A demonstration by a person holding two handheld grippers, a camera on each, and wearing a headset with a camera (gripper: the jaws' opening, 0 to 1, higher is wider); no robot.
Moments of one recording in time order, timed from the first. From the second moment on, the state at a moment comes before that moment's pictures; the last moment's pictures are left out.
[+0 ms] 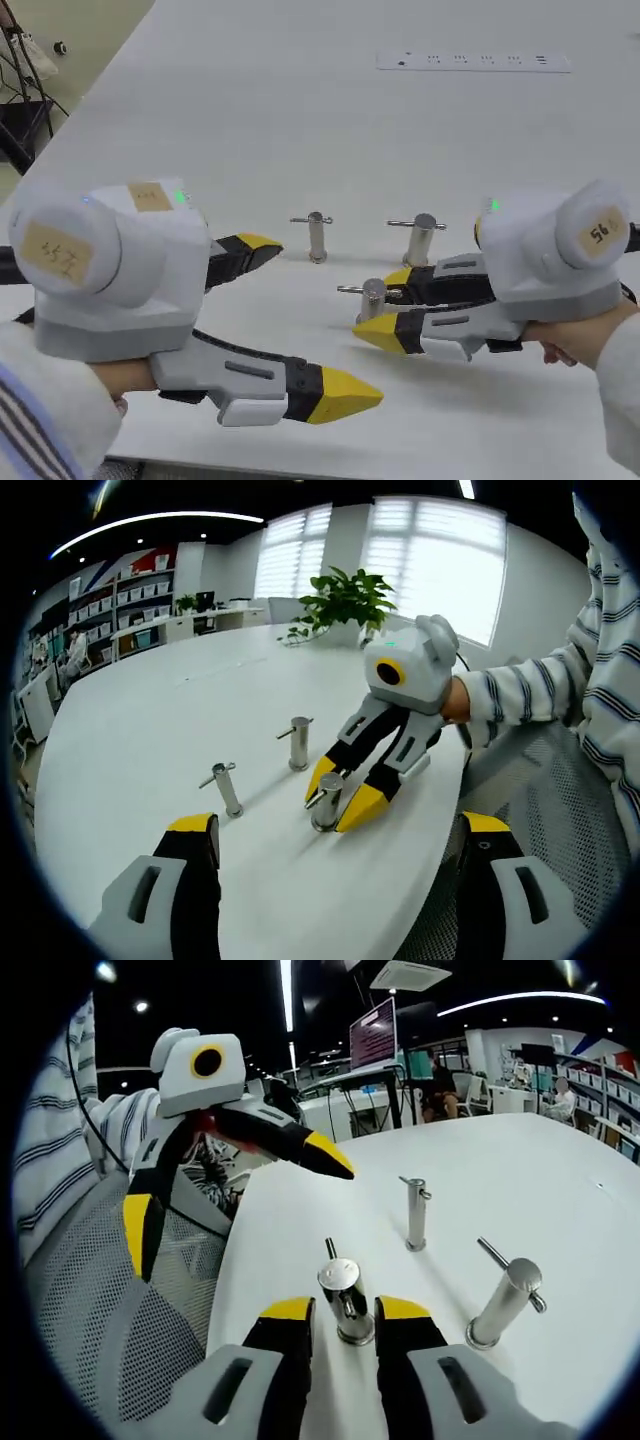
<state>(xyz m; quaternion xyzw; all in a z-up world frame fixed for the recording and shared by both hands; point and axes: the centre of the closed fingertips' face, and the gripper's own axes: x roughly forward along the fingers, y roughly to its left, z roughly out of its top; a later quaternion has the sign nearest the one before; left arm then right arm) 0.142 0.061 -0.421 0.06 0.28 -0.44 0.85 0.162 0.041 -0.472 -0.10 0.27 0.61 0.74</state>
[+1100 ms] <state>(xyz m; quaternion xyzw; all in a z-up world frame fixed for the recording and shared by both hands) 0.131 0.080 -0.425 0.03 0.30 -0.39 0.87 0.167 0.031 -0.463 -0.15 0.21 0.63 0.73</state>
